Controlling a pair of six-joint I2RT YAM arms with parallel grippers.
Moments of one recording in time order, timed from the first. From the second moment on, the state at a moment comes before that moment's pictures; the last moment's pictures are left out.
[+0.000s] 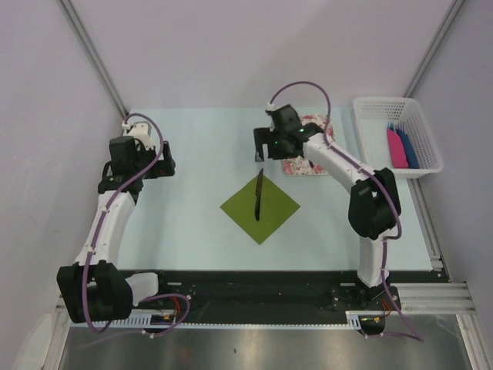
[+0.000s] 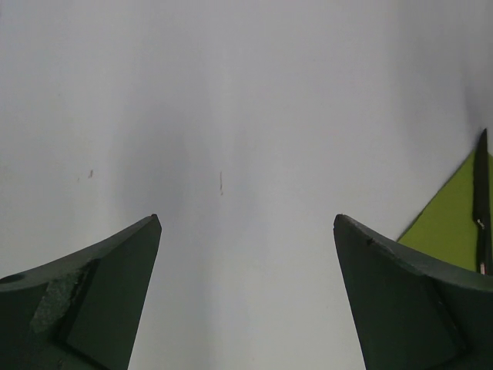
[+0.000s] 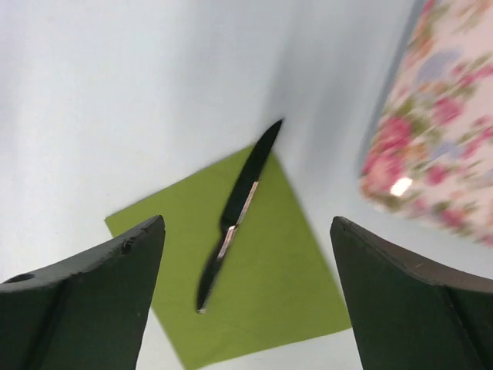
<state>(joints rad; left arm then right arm) 0.08 1.18 0.97 -0.39 0.11 -0.04 0.59 1.99 1.75 -0.65 0.01 0.39</state>
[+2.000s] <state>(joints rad) 0.08 1.32 1.12 -0.35 0.21 0.04 0.24 2.47 2.17 -0.63 -0.02 -0.08</state>
